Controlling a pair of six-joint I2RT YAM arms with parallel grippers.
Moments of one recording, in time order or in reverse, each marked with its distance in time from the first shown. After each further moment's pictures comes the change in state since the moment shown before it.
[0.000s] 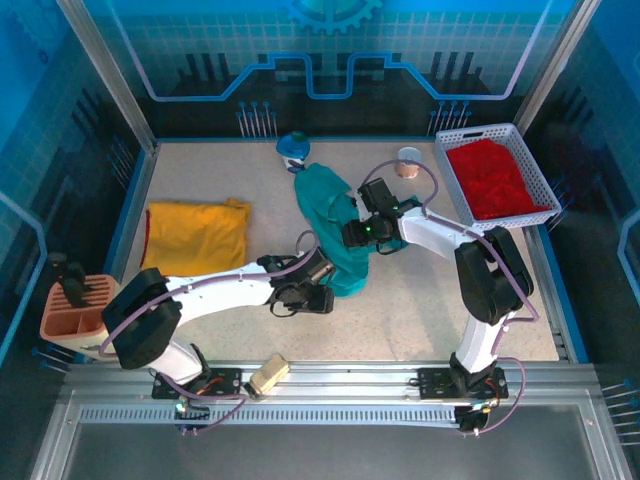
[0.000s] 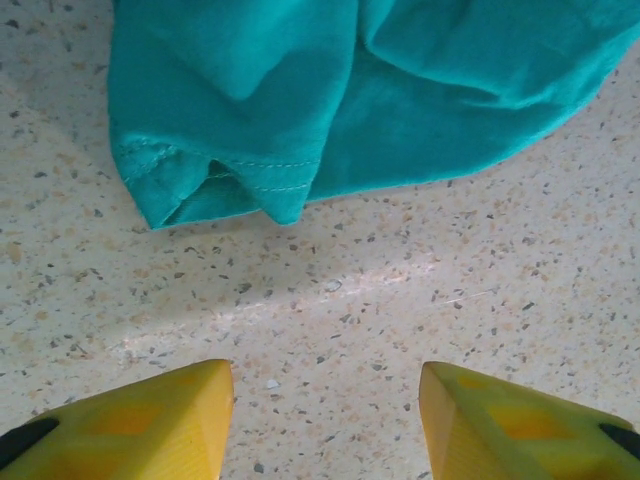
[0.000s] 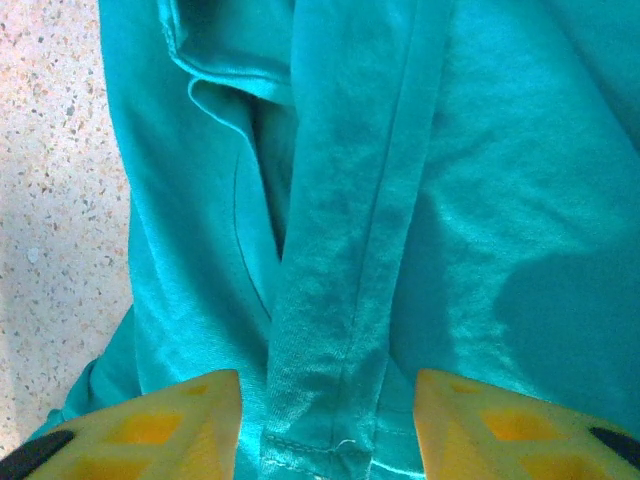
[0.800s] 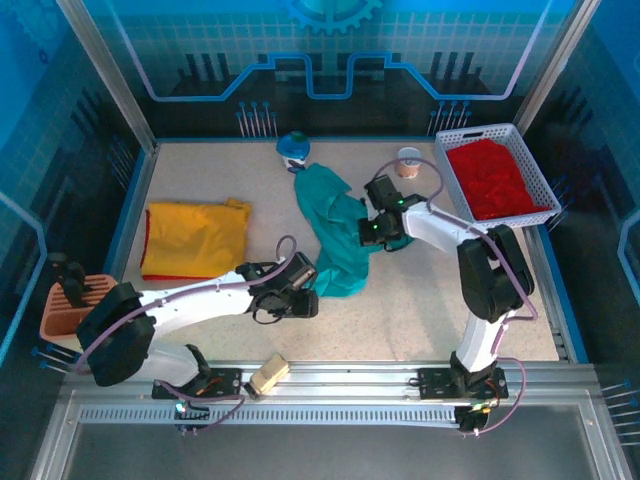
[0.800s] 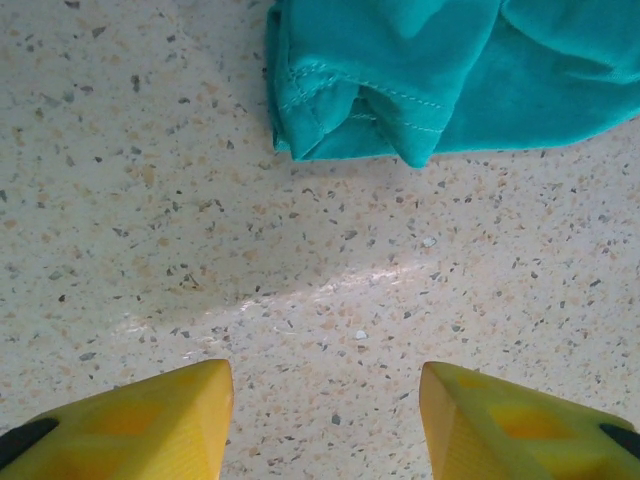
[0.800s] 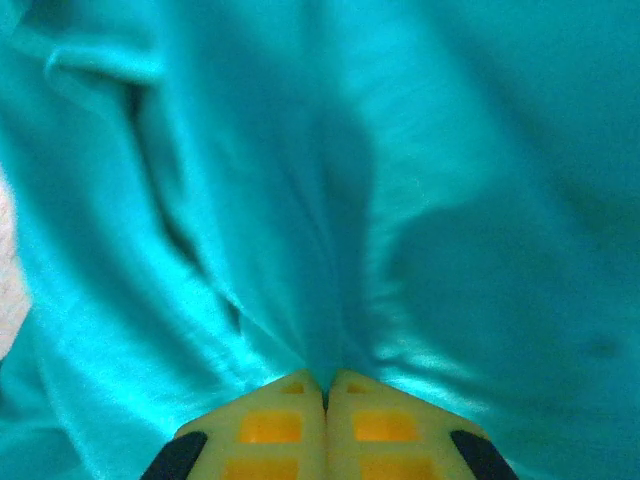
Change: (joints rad) left arm 0.035 -0.152 -0.127 -0.013 -0.008 -0.043; right arm -0.072 0.000 0.052 -0.130 0.083 0.000
